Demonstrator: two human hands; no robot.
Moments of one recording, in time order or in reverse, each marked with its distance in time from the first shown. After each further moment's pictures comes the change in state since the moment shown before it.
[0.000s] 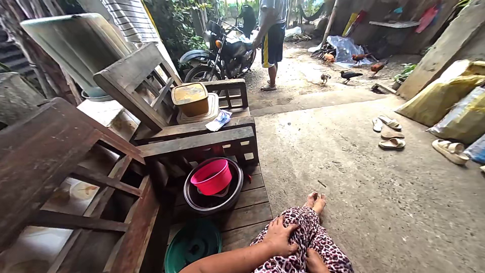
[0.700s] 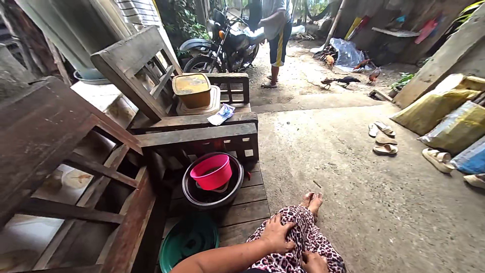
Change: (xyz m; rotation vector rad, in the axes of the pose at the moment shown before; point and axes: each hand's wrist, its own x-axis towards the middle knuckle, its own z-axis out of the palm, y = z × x) left_hand -0.004 -0.006 -0.002 -0.019 0.017 0.024; right_hand -0.031 -0.011 -0.007 -0.305 0.097 0.037
